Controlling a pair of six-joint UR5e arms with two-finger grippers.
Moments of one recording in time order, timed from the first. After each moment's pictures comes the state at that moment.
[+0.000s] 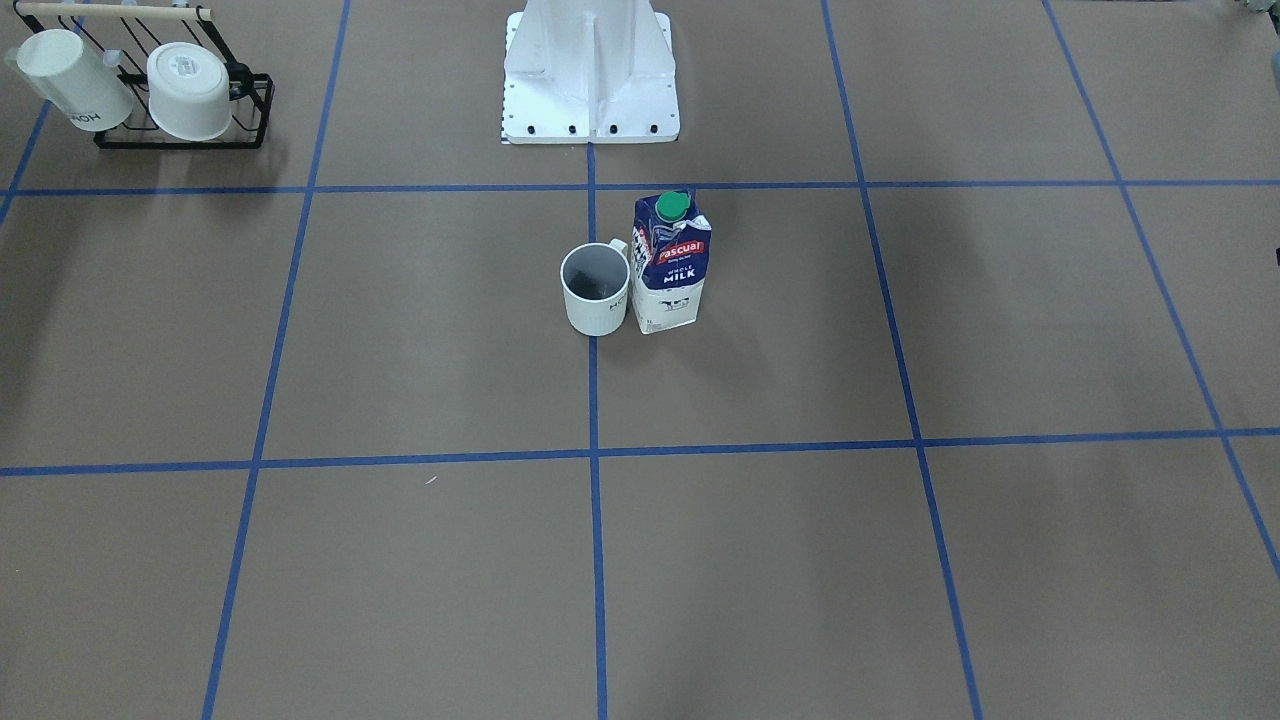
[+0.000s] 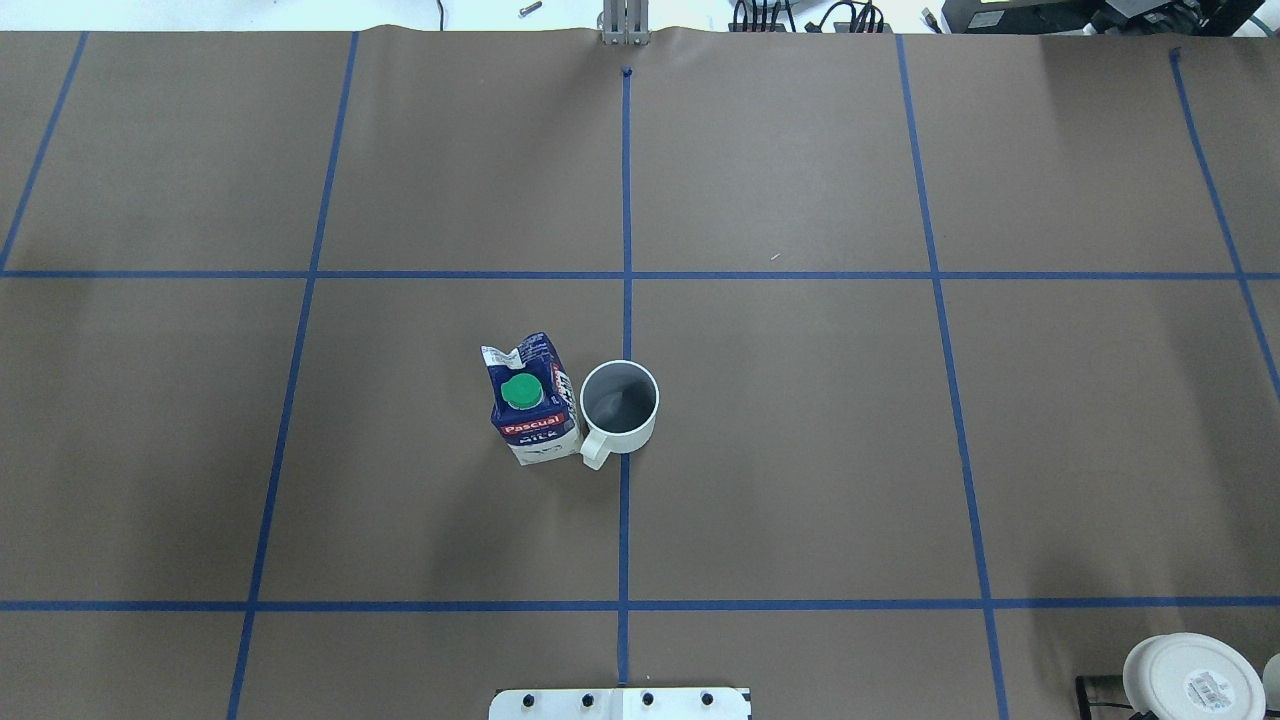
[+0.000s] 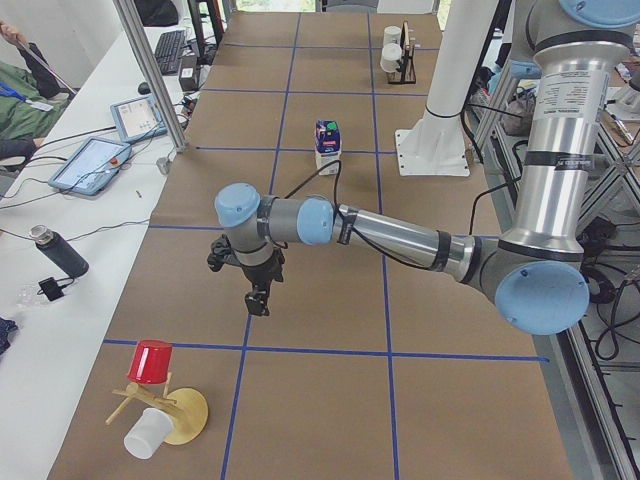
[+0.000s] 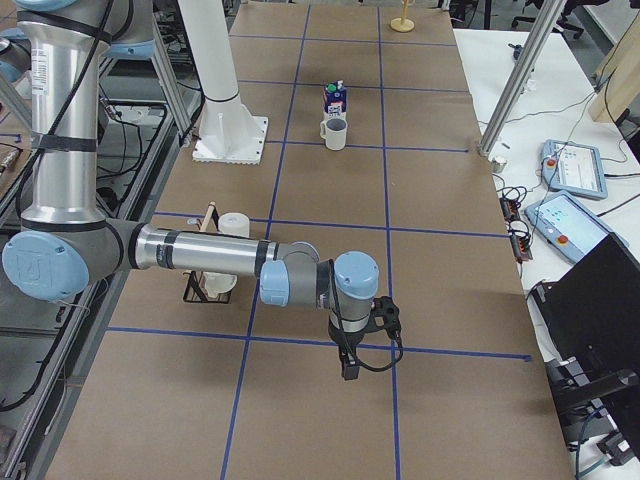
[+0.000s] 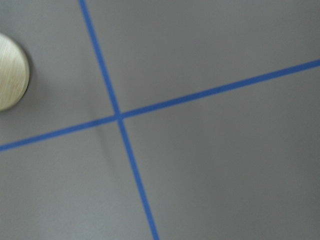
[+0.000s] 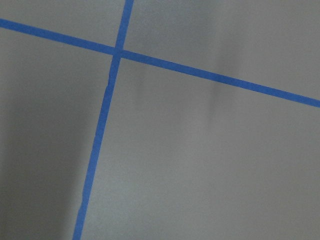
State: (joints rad) left arm -1.49 -1.61 -1.71 -1.36 -2.30 0.16; right arm 1.56 -1.66 1.59 -1.51 2.20 -0.20
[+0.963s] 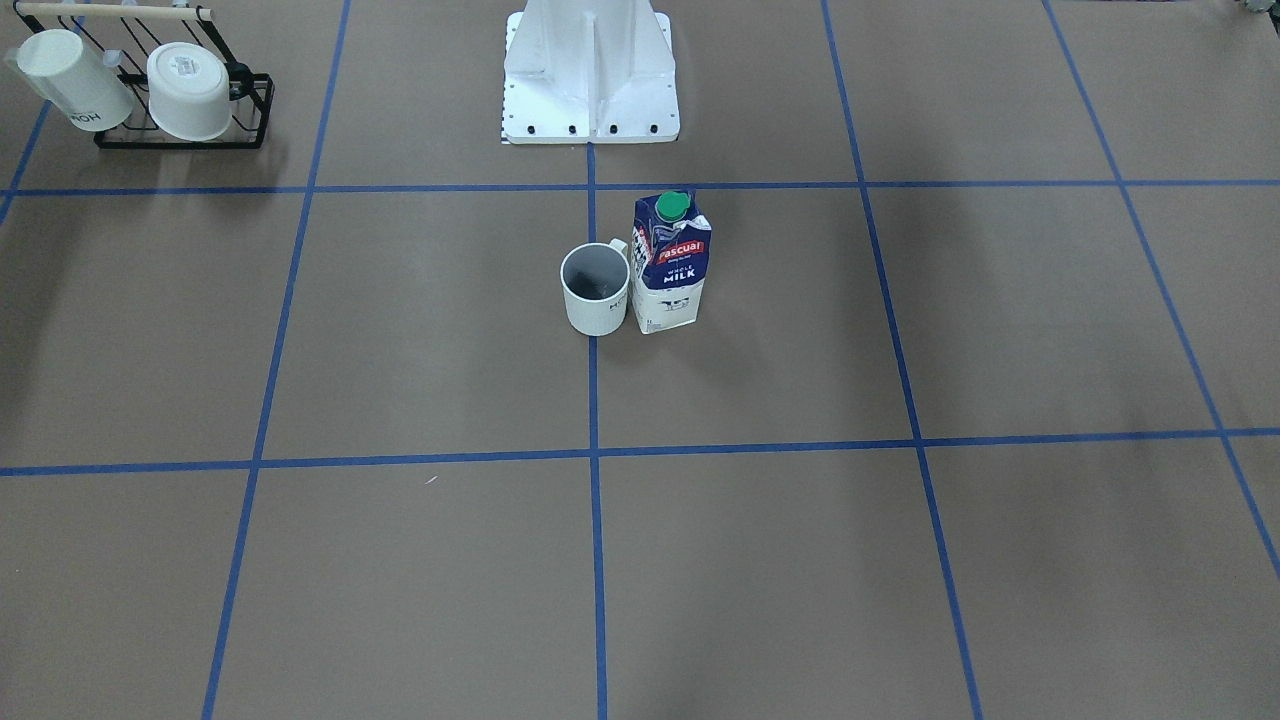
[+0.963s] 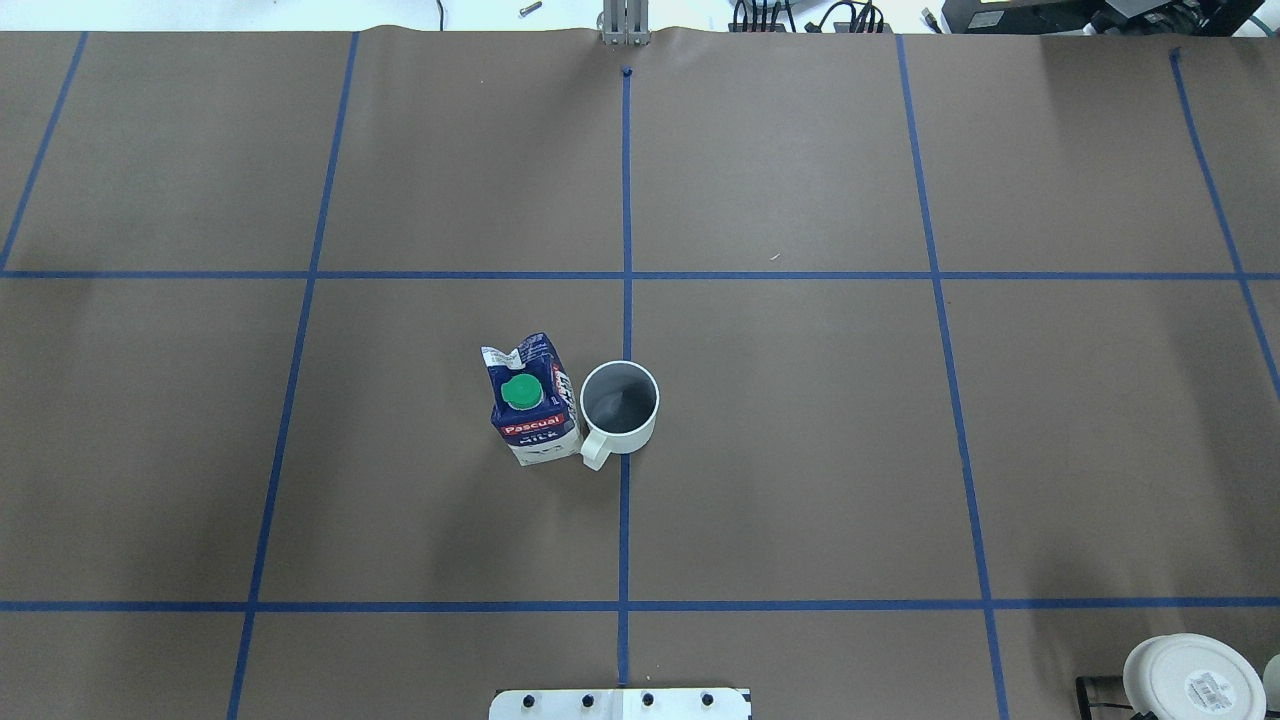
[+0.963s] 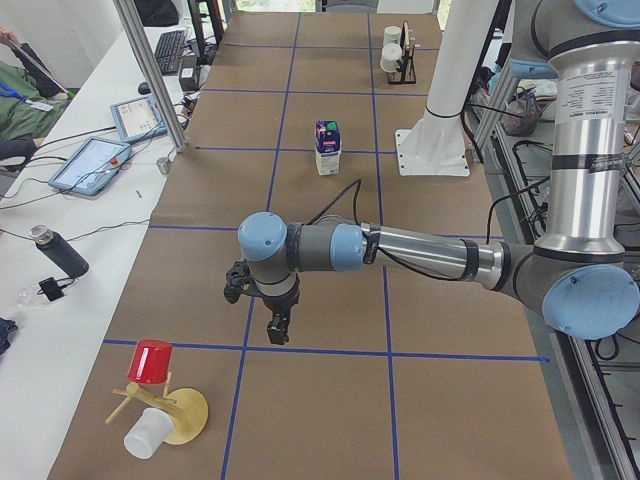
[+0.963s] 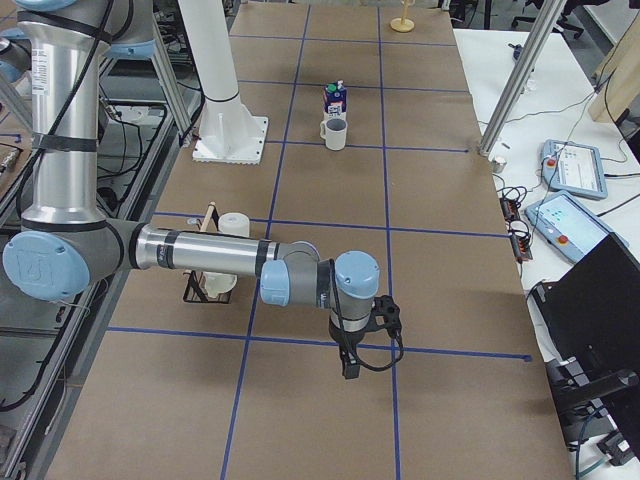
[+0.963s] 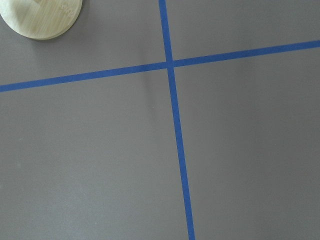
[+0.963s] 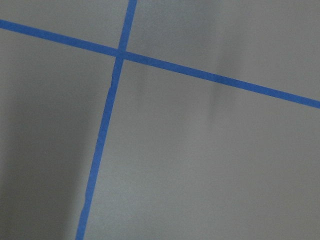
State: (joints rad) left arm -1.55 -1.54 -1.76 -1.38 -2.32 0.16; right arm 1.56 -1.66 1.60 -1.51 2.21 -0.20
